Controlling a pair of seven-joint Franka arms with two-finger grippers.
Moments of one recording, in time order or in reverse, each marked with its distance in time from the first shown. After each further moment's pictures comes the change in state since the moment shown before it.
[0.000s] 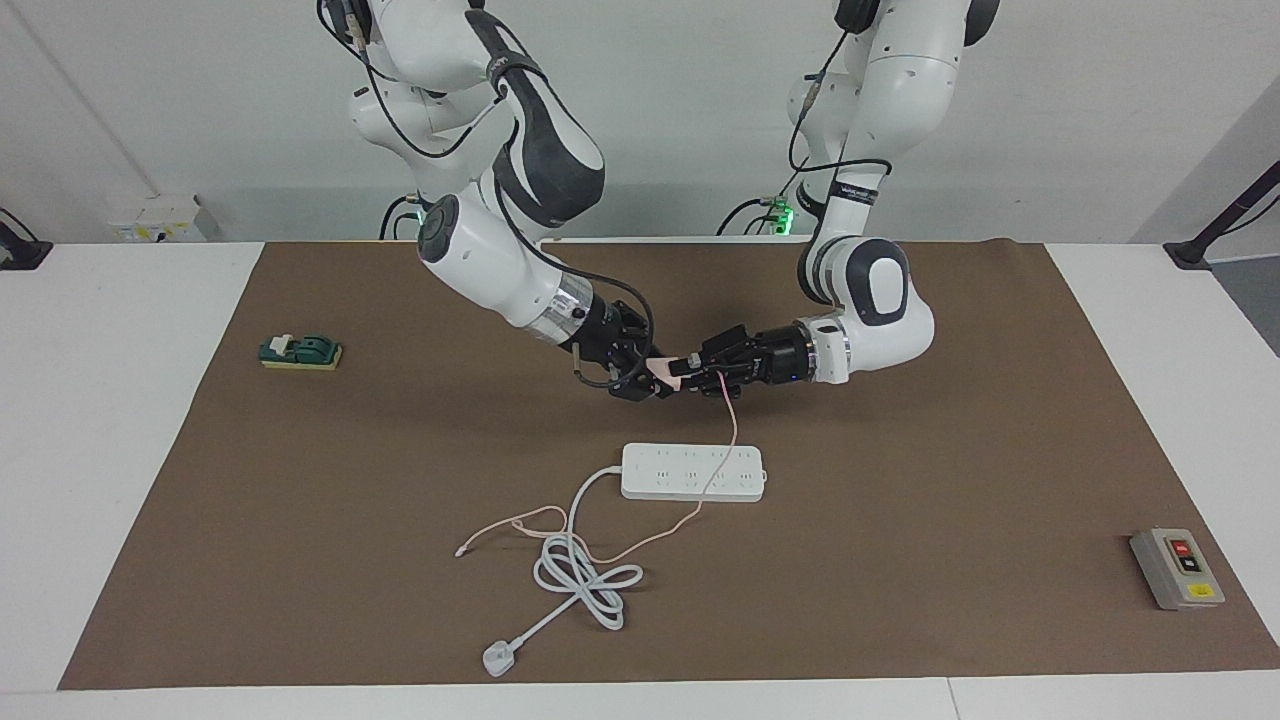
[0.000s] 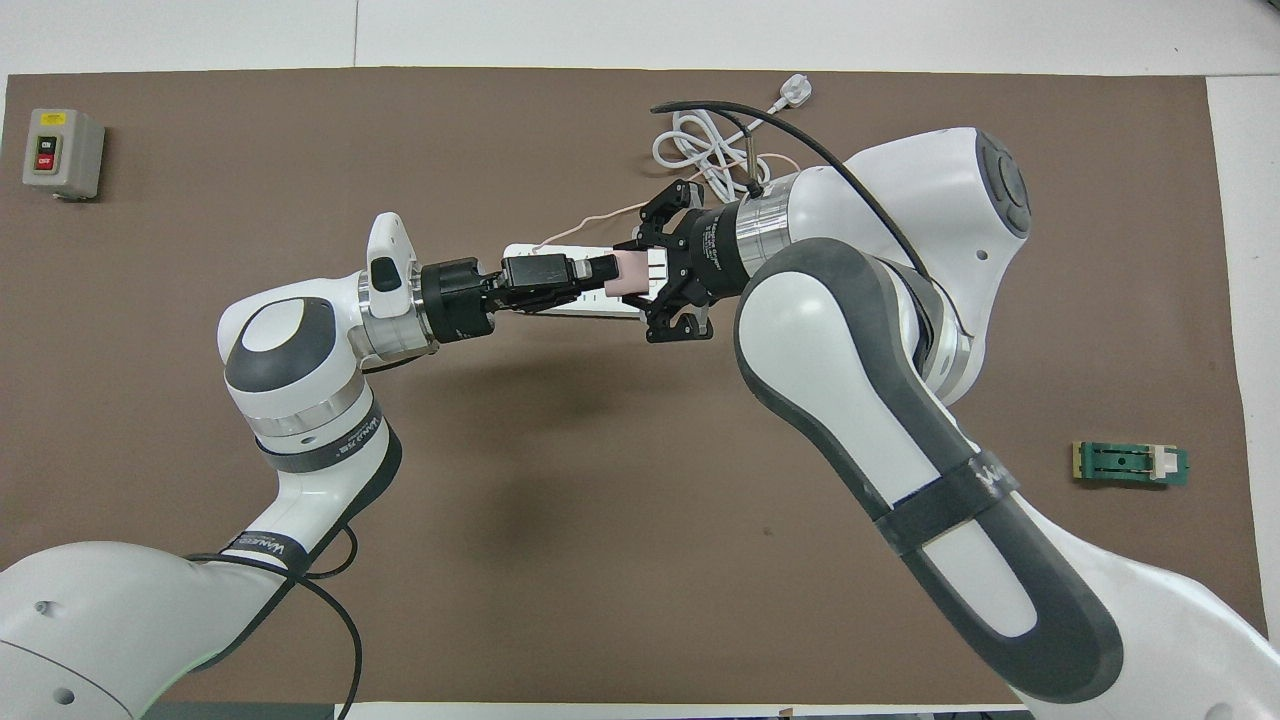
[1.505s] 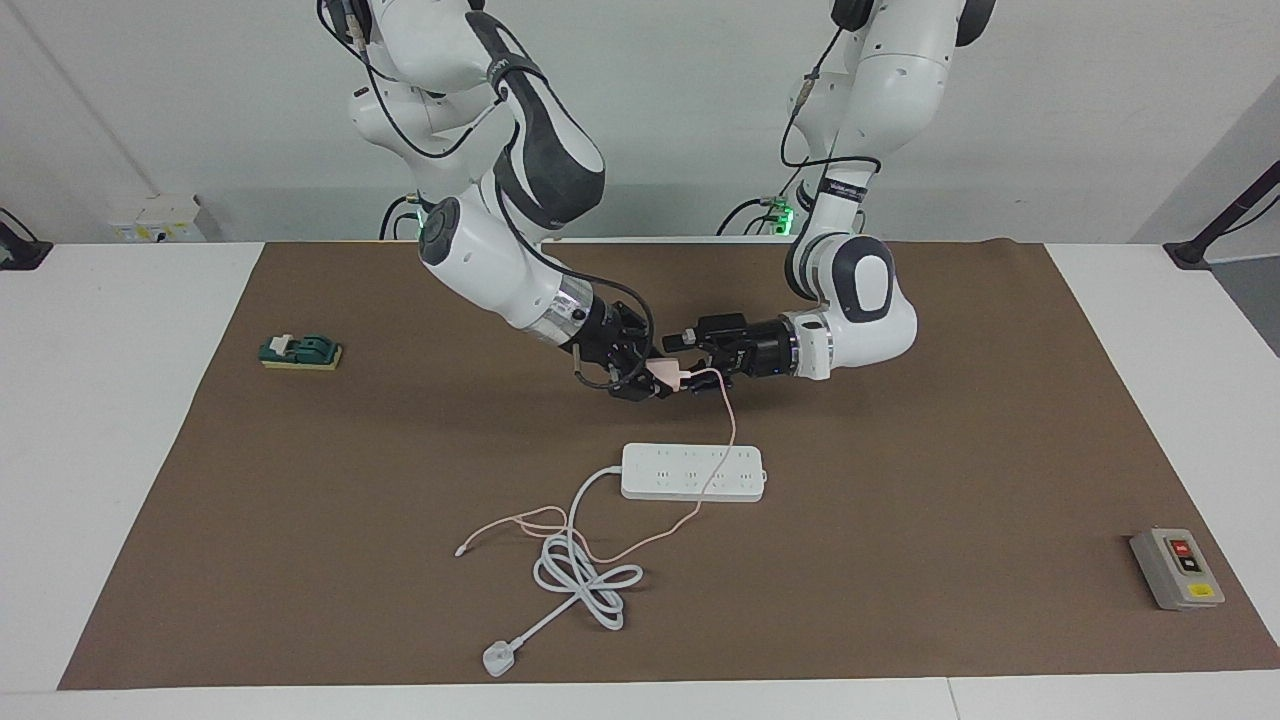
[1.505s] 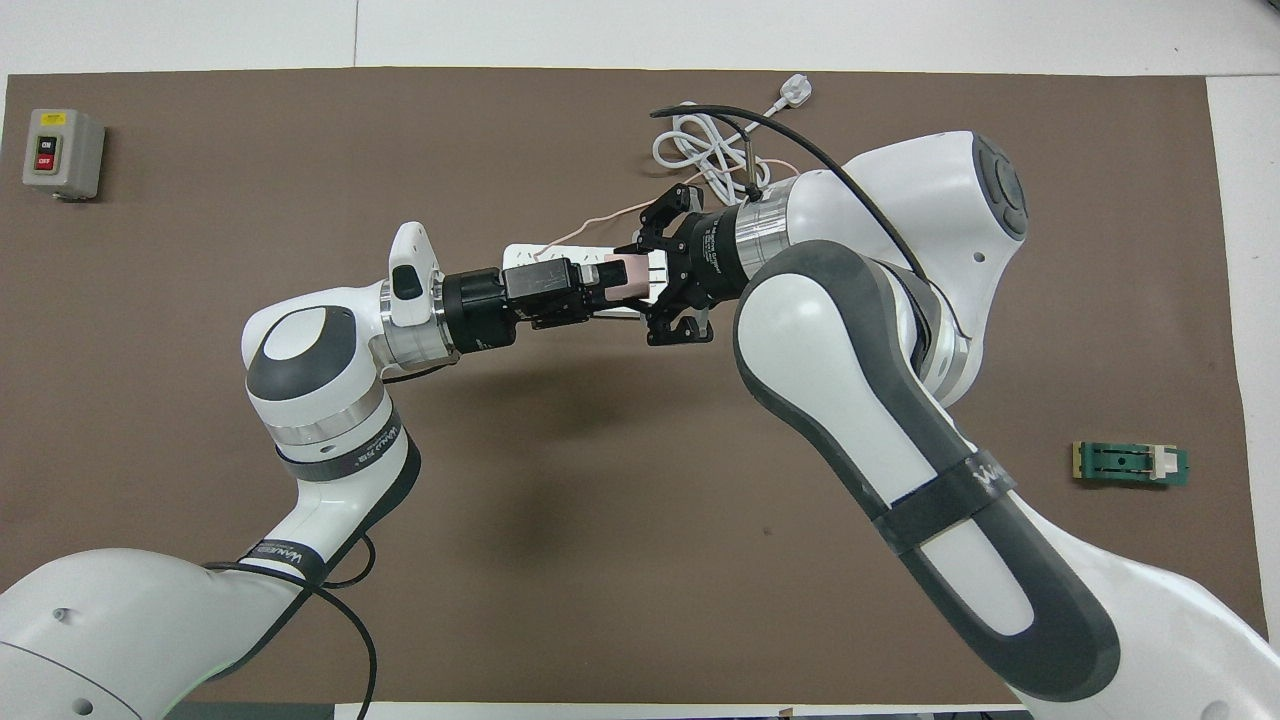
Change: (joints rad) left arm -0.020 -0.004 -0.015 -0.011 -0.036 -0.008 -0.026; right arm 0.000 -0.001 0.001 -0.008 0.002 -0.004 -0.006
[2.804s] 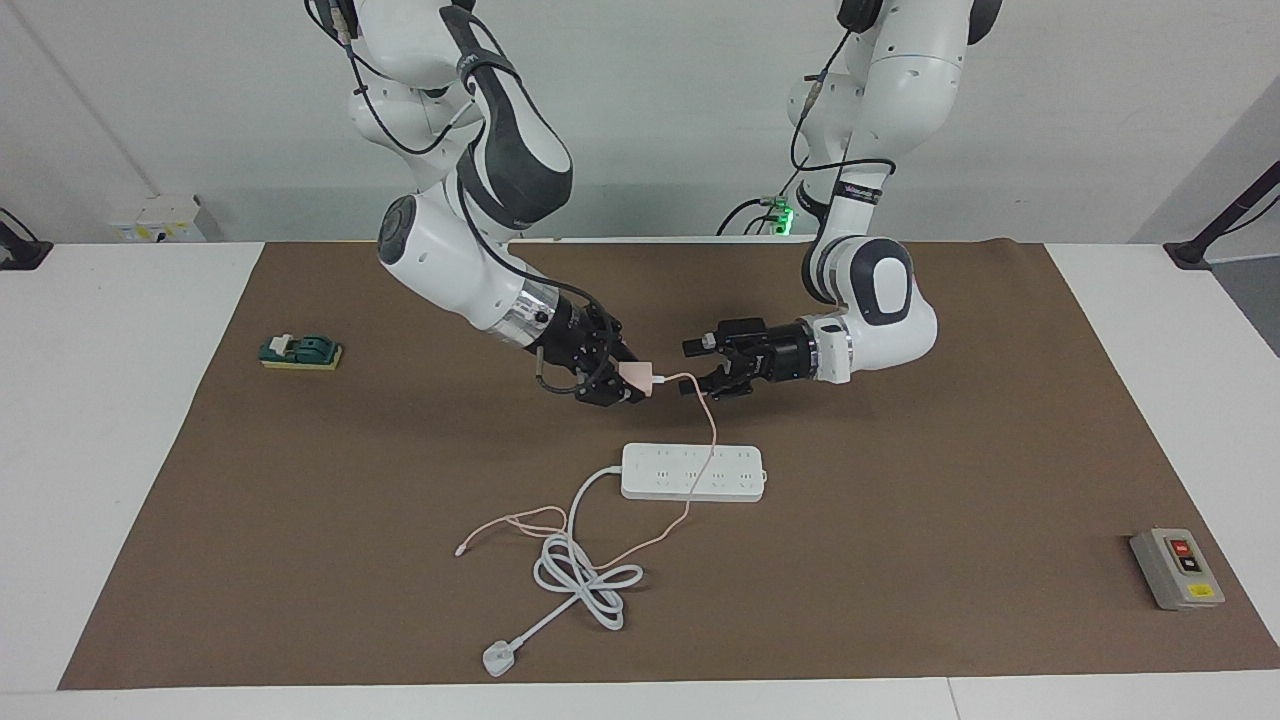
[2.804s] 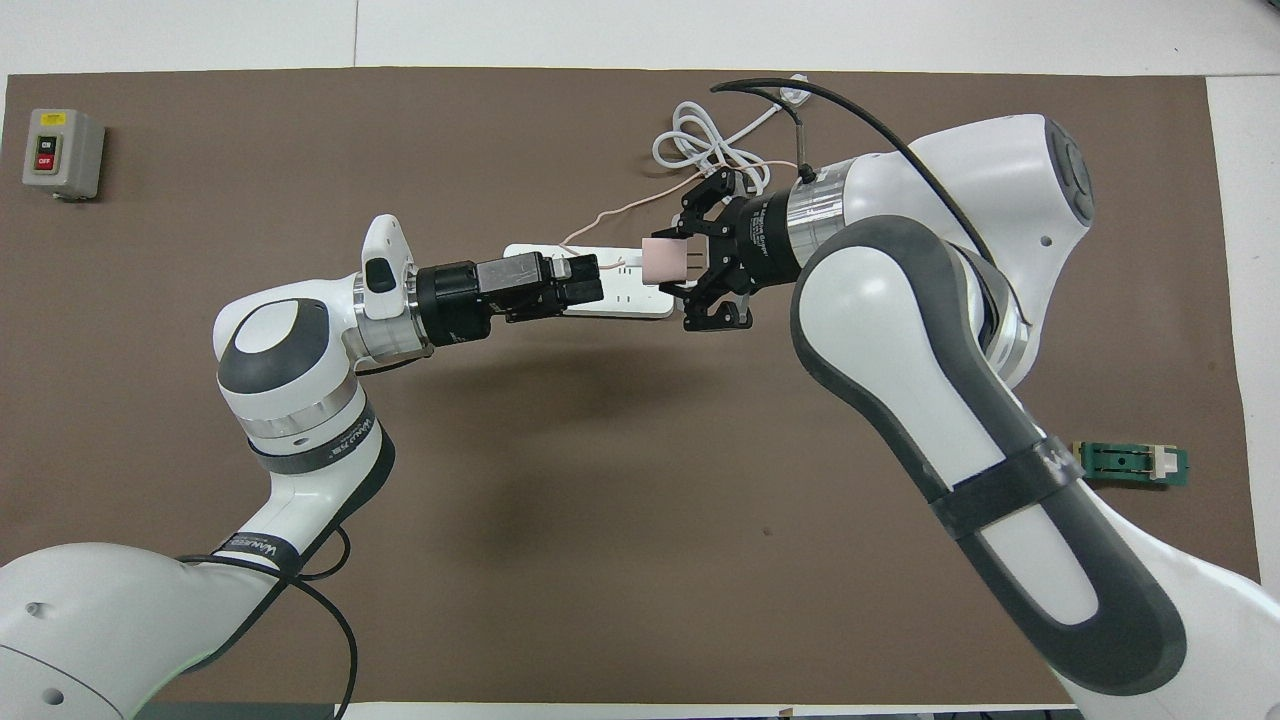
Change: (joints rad) left arm 0.045 -0.002 0.002 0.000 0.053 -0.020 -0.001; right arm -0.047 -0.019 0.000 -0.008 0.001 -0.016 0.000
